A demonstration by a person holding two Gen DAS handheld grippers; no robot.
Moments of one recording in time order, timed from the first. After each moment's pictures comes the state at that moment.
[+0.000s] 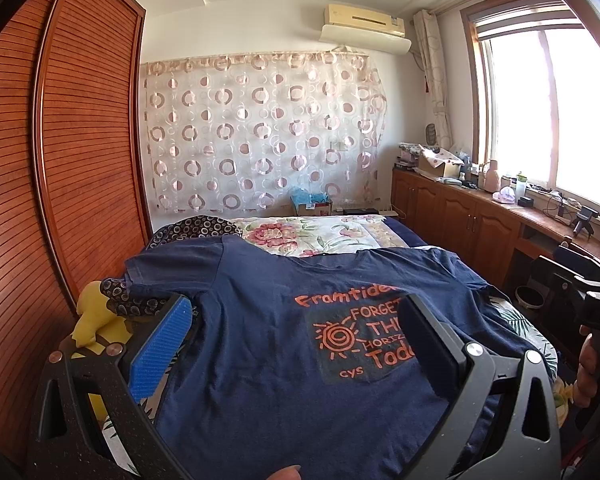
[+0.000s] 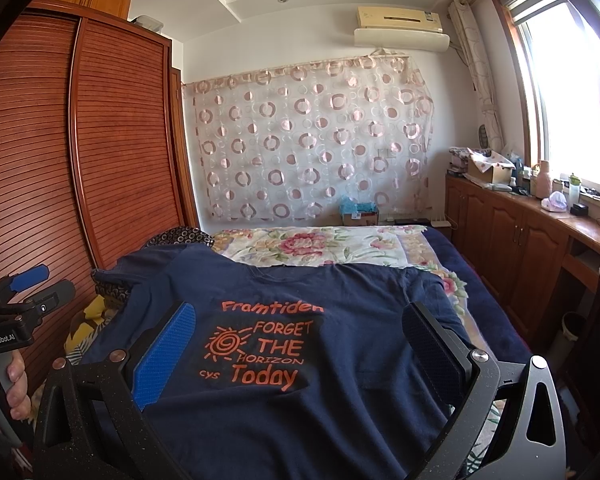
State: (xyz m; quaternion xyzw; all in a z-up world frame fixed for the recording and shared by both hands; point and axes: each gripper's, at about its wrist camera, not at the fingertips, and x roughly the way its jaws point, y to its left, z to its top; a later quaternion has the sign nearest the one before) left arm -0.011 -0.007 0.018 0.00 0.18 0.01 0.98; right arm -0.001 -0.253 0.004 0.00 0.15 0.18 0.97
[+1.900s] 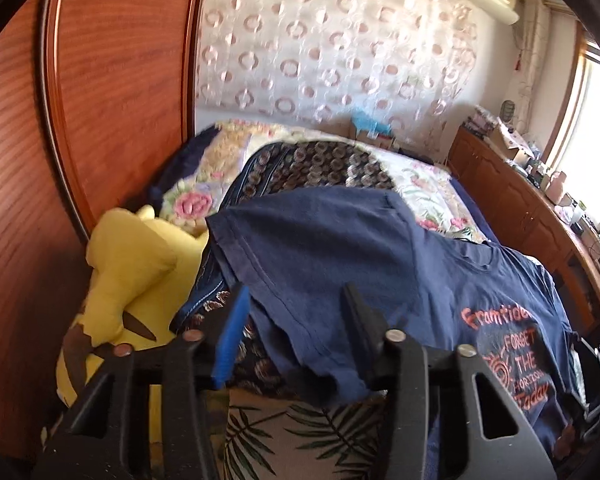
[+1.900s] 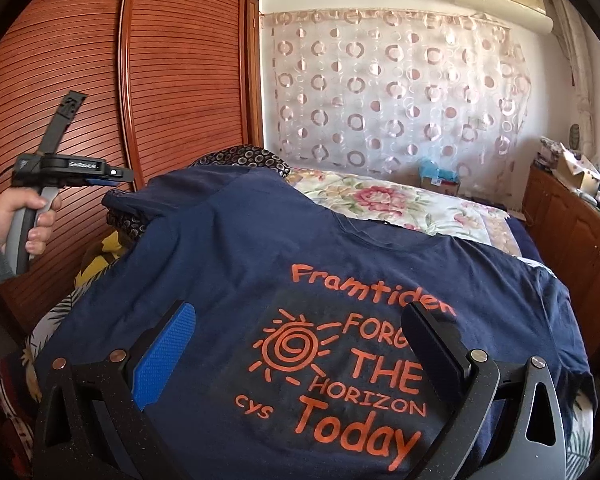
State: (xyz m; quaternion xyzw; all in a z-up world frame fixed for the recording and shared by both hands) left arm 0.170 0.228 -0.036 -0.13 0.36 0.06 0.92; right arm 0.118 -0.206 -0.018 -0.08 0.23 0.31 0.92
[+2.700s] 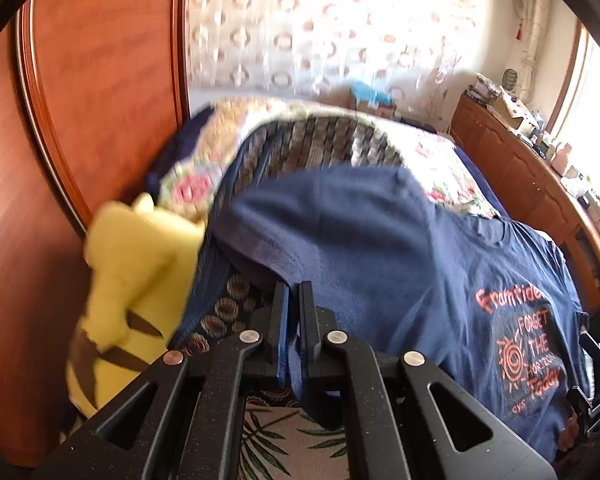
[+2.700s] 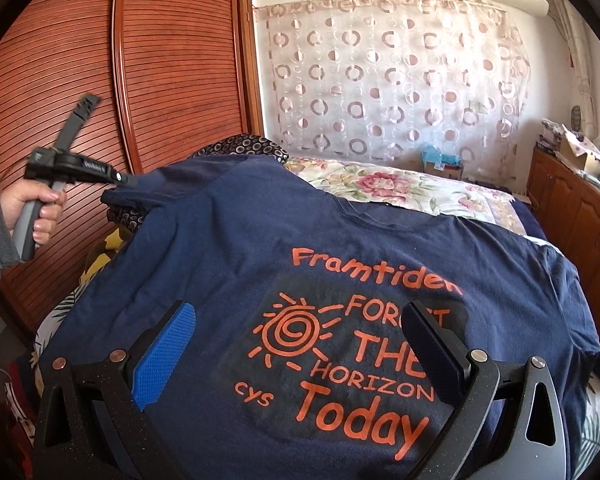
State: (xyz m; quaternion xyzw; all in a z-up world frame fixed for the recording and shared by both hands) left arm 0.184 0.221 -0.026 -0.08 0.40 0.05 0.91; right arm 0.126 -0.204 -0.021 -0.07 0.25 0.31 0.92
